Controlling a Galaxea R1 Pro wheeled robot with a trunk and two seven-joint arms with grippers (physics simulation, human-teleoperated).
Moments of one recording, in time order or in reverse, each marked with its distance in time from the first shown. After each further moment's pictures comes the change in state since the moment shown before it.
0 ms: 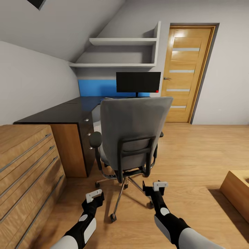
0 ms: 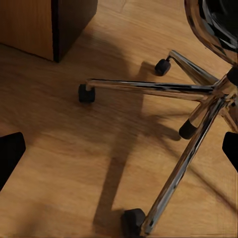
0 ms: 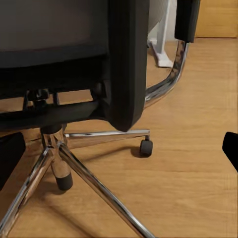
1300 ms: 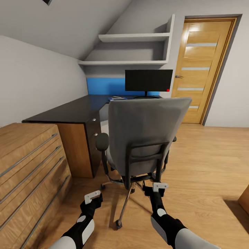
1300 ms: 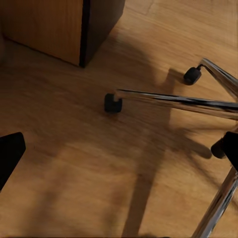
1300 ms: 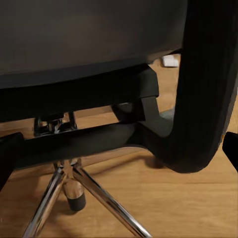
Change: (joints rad) left arm 0.000 0.017 0.002 0.017 0.000 0.000 -0.005; right arm 0.000 0.035 -0.002 0.017 -0.006 -0.023 -0.102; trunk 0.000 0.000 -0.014
